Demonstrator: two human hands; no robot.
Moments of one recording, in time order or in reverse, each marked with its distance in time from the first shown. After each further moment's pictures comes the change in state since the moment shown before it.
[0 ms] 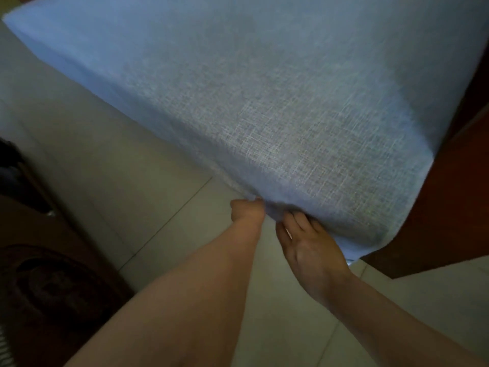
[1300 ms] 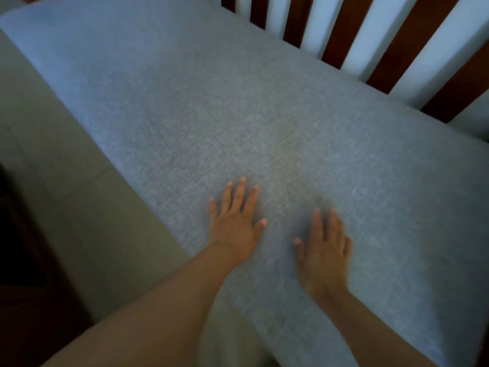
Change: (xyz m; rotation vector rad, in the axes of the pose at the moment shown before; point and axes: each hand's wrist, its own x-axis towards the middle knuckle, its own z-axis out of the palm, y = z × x) left_hand 0.056 0.271 -0.065 1.238 -0.053 0.808; right_hand 0.259 0.095 -0.108 0.398 -0.158 0.592
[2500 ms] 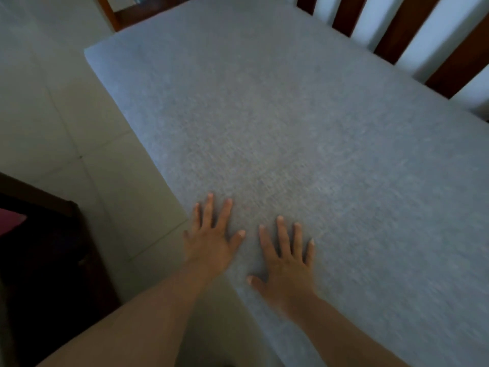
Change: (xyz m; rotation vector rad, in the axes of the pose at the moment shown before) left_hand 0.213 -0.401 -0.128 -0.091 -0.102 -0.362; right_hand 0.219 -0.435 0.078 -0.169 -0.348 -0.411
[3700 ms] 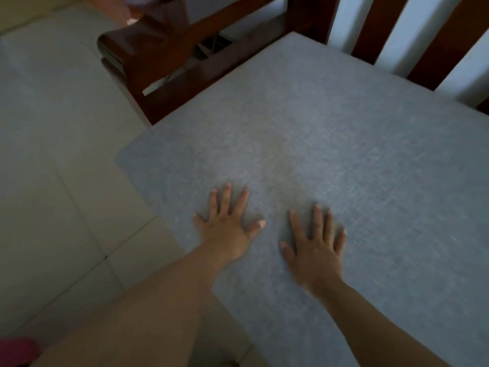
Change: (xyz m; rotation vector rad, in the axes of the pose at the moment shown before) left_hand 0.381 -0.157 -0.203 0.120 -0.044 0.119; right_hand 0.375 -0.180 -0.123 0.109 0.131 0.223
